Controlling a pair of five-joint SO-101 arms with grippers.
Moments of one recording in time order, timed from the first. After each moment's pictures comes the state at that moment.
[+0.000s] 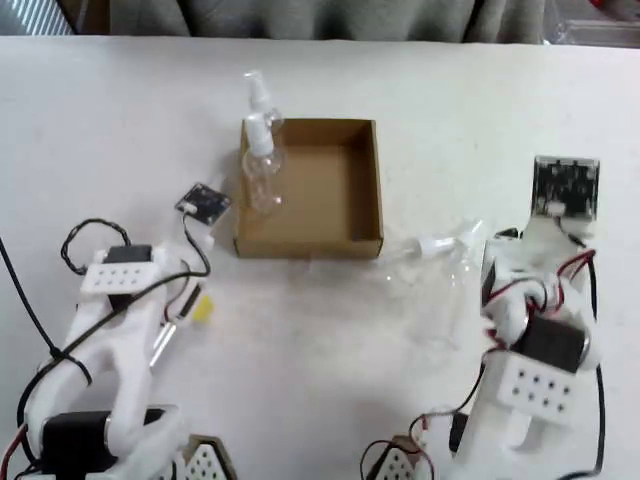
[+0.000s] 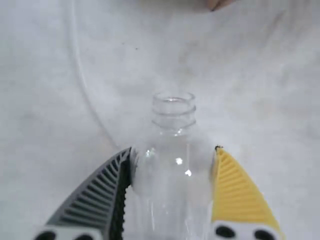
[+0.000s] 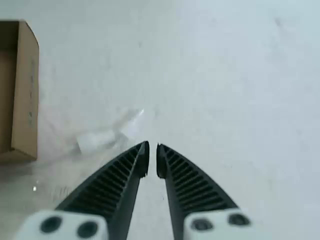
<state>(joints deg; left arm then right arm) -9.1 -19.4 55.1 55.1 -28.0 18.4 -55.9 45.0 60.3 15.0</state>
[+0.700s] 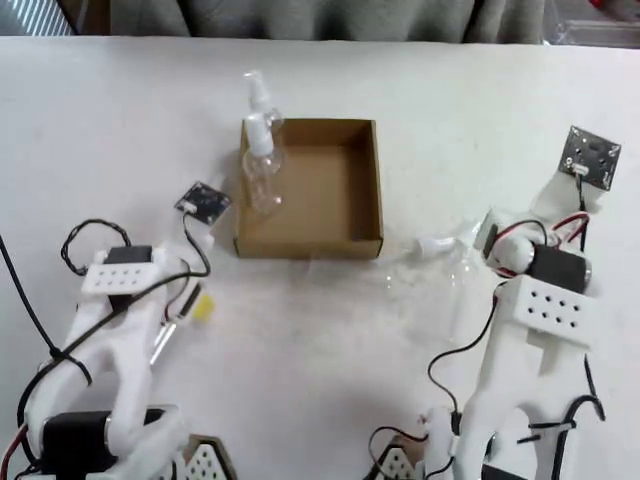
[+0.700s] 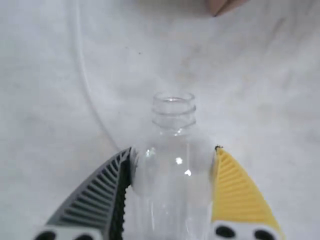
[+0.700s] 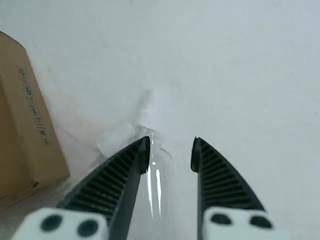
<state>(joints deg) -9.1 -19.4 55.4 53.8 -28.0 16.3 -34.7 38.0 57.9 -6.9</state>
